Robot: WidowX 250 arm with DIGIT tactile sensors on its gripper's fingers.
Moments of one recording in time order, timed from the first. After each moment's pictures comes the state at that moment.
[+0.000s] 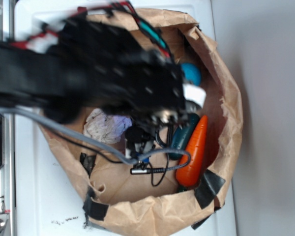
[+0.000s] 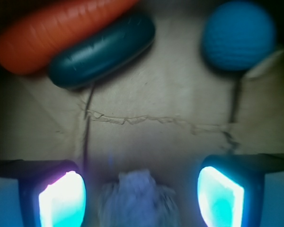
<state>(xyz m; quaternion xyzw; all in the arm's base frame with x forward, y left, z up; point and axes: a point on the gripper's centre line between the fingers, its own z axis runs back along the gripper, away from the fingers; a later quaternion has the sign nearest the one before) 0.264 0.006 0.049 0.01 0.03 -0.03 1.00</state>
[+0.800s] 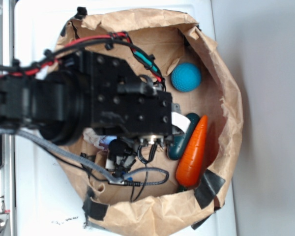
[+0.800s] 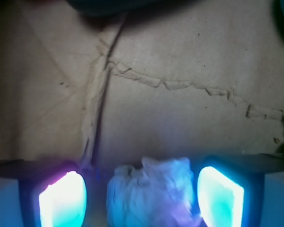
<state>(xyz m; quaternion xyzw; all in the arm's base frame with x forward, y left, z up) 0.244 -0.003 0.045 0.00 0.06 -0.10 0.99</state>
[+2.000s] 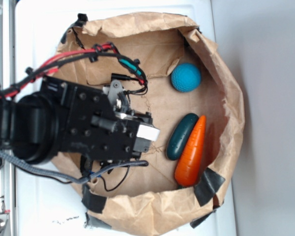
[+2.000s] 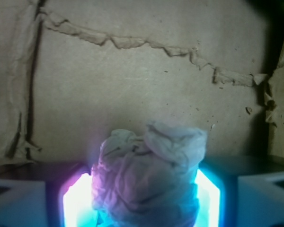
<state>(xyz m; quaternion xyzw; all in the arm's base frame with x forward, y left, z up) 0.232 0.013 0.016 0.11 0.01 -0.07 0.99</state>
